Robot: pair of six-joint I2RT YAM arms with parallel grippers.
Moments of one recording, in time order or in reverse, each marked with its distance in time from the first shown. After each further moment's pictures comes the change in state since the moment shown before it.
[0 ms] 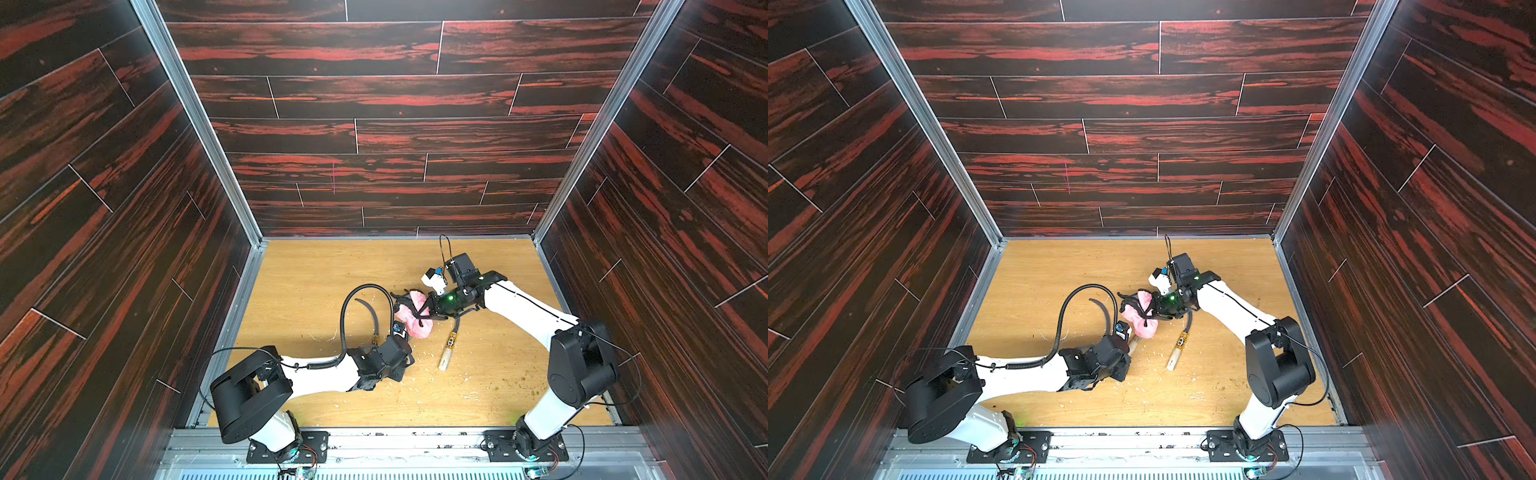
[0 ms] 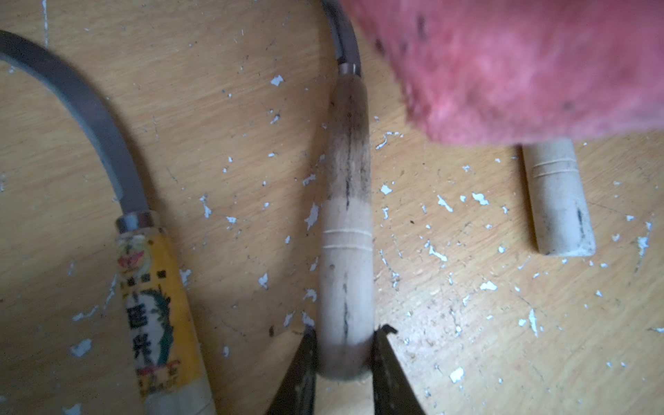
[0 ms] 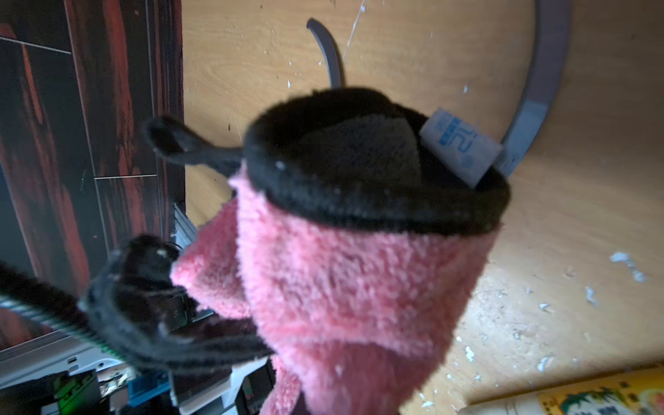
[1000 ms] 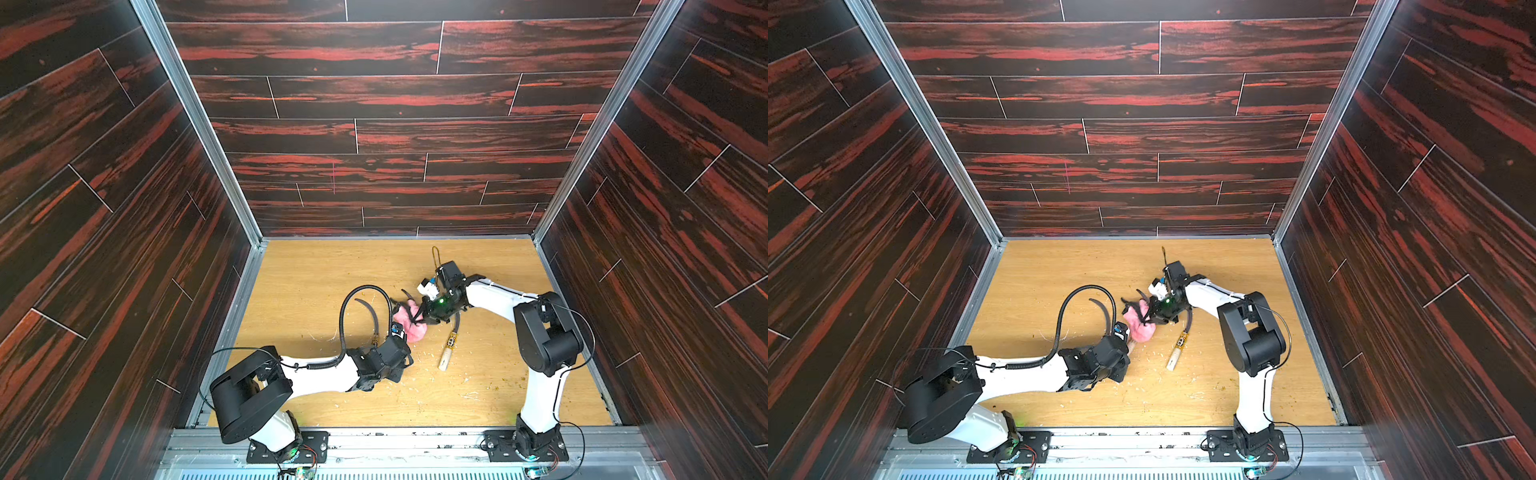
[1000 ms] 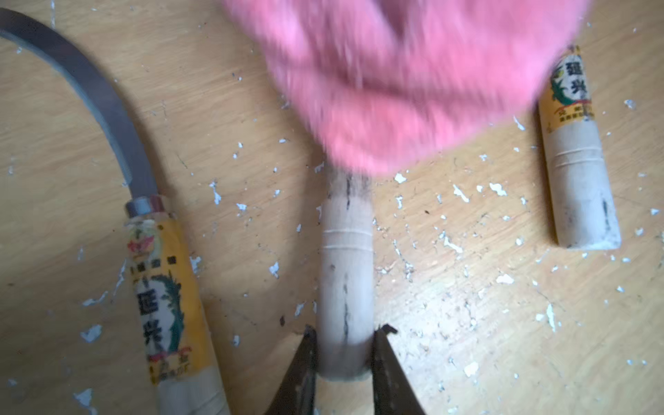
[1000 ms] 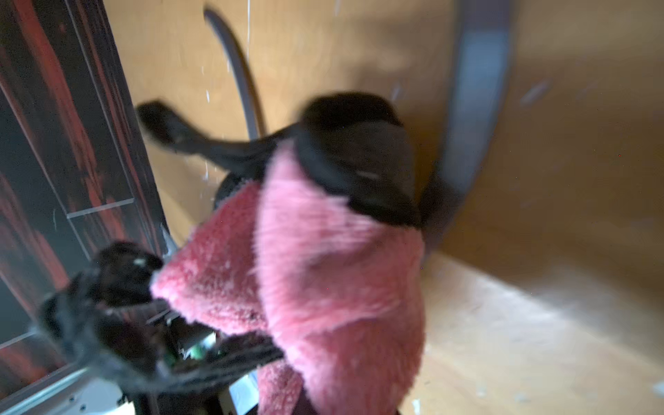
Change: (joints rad) left arm 0.001 -0.004 -0.008 -0.016 -0.004 -0.013; right arm -0.045 0.267 0.062 0.093 -0.019 0.031
